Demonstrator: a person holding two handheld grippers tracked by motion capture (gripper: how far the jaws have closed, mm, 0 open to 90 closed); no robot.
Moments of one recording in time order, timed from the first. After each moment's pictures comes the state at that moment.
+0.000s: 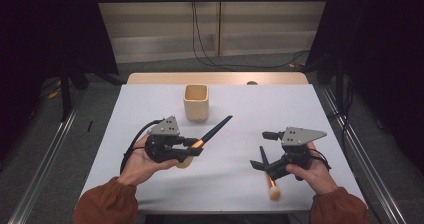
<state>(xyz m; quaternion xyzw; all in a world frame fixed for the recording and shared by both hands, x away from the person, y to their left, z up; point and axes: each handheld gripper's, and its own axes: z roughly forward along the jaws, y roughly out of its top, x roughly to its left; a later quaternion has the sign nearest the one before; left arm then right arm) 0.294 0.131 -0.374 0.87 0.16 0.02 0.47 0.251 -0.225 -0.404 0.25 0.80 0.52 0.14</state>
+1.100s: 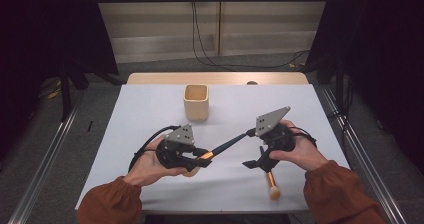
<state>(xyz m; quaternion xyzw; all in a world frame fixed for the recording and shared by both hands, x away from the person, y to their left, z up) 0.289 0.107 -0.381 0.90 0.10 -0.02 0.43 0.288 -0.185 -0.368 0.13 0.92 0.37 0.05</state>
